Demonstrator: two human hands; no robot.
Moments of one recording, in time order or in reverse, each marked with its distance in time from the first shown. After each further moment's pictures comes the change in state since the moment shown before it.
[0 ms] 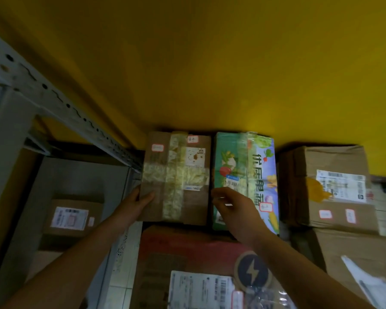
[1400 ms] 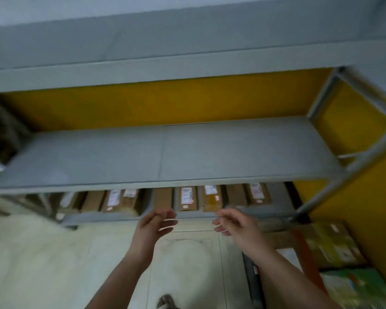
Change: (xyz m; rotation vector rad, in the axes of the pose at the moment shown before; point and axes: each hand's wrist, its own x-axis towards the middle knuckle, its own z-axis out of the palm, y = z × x) left_hand -0.765 -0.153 0.139 -1.234 1.275 0.232; right_hand -0.516 -0.201 0.020 -0.345 -1.140 -0.661
